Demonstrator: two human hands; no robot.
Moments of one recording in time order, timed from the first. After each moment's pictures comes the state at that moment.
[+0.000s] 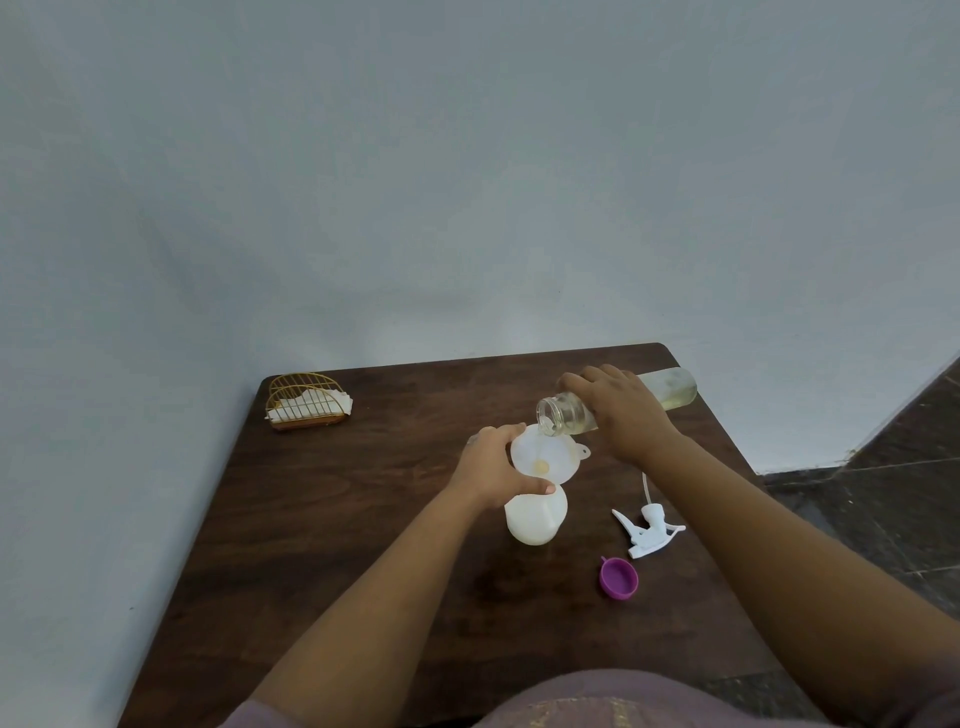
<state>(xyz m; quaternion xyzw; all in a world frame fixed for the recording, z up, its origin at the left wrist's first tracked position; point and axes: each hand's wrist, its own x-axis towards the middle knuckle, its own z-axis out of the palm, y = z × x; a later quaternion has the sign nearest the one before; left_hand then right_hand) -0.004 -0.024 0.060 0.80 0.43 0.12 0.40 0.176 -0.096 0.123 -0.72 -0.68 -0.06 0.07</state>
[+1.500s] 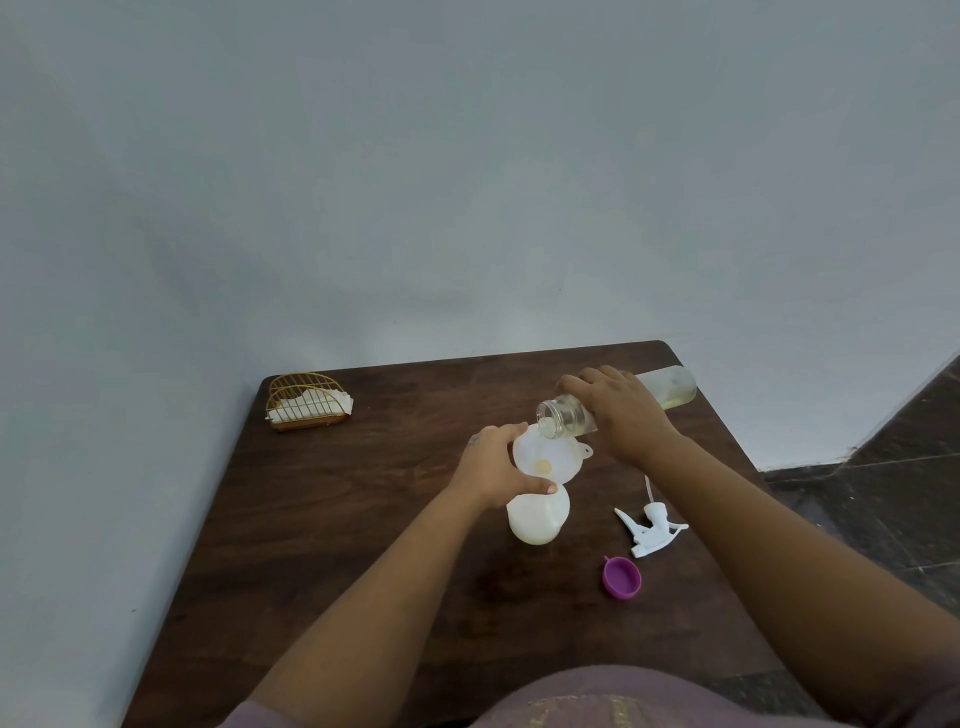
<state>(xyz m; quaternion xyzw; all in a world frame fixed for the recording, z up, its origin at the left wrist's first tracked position) -0.004 -0.024 0.063 0.81 0.43 0.11 0.39 0.176 -0.092 0.118 -0.73 -0.68 -0.06 0.05</state>
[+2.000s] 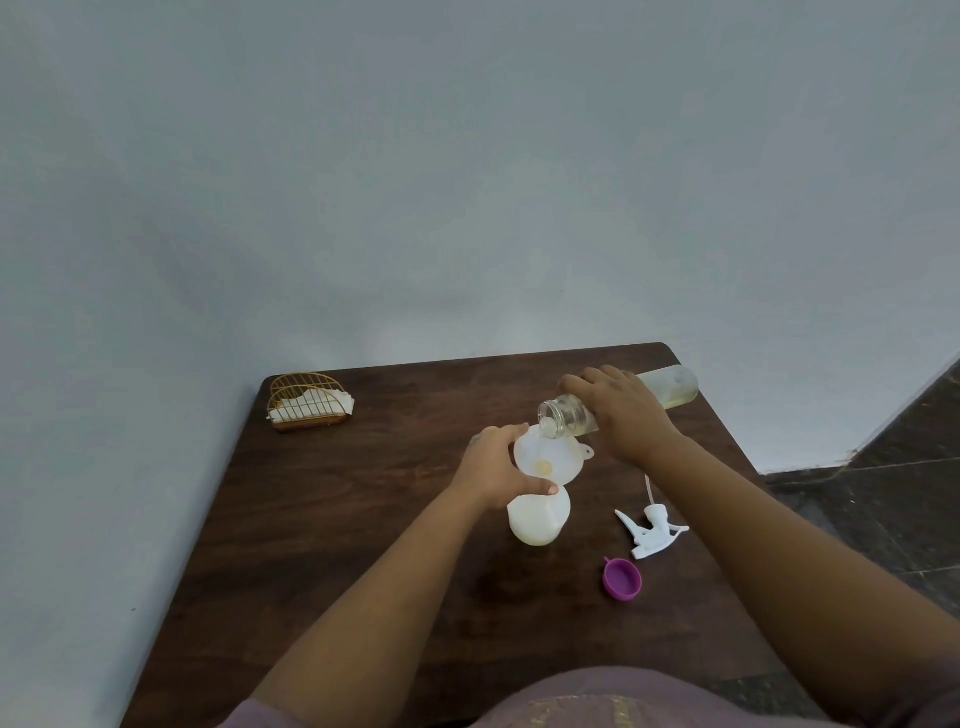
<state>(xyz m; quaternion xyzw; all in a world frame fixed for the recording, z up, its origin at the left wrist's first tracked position) -0.004 -0.024 0.062 0.80 0.43 0.11 0.39 0.176 -0.092 0.119 -0.73 -0.68 -0.06 0.05</state>
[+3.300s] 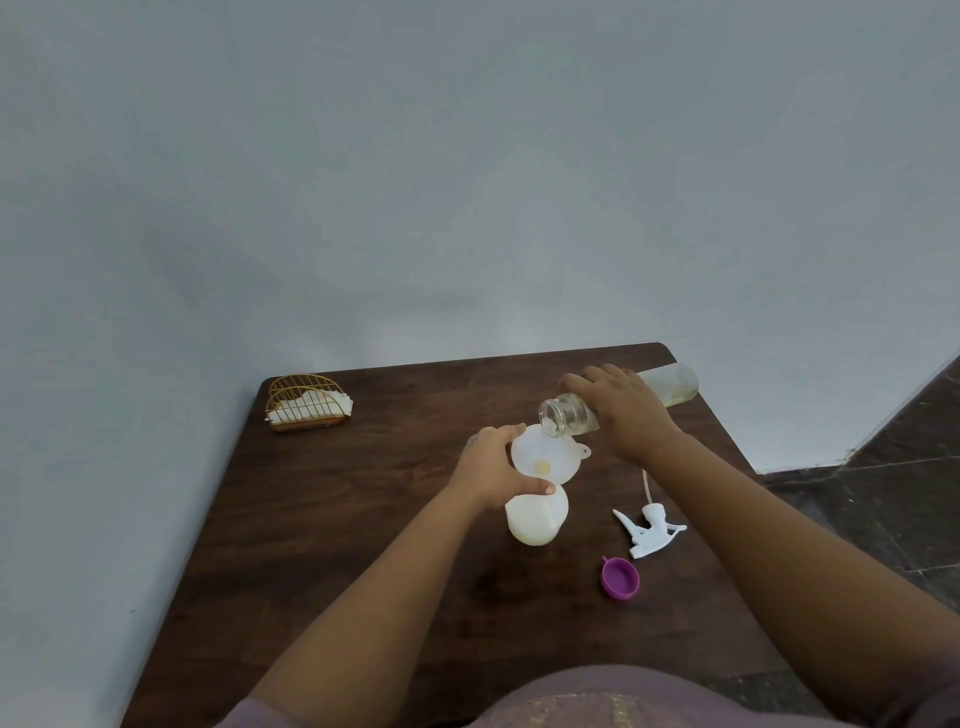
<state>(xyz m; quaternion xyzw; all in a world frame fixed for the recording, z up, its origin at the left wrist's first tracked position) -0.005 -0.018 0.054 0.81 0.43 0.10 0.39 0.181 -0.093 0.117 -0.72 -0.68 -0.07 0.07</state>
